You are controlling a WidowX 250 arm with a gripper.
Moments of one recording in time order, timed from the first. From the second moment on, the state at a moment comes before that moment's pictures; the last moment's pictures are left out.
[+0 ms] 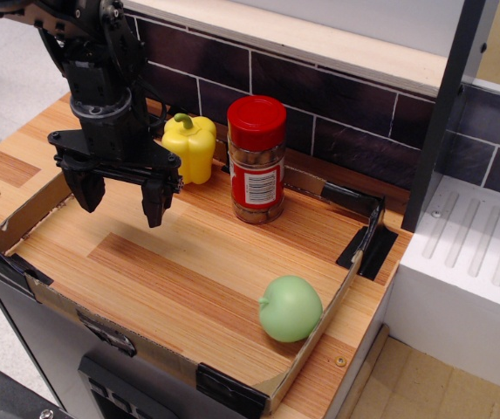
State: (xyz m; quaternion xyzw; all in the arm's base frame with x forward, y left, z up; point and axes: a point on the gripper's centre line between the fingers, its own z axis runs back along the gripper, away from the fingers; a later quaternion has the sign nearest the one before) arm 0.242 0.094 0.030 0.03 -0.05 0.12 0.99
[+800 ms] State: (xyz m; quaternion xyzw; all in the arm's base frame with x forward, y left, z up) arm 0.246 0.040 0.033 0.03 -0.03 0.04 1.00
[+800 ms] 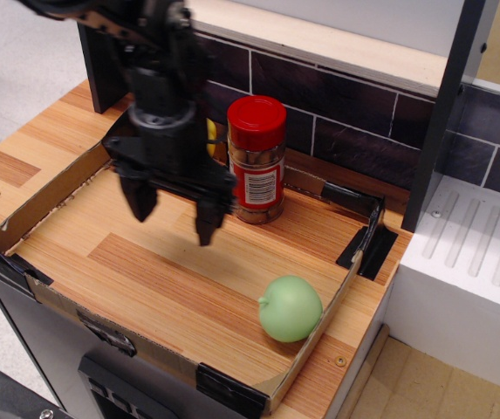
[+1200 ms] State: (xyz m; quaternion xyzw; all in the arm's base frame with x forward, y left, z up) arm 0.257 0.017 0.052 0.03 -0.04 -0.01 1.00
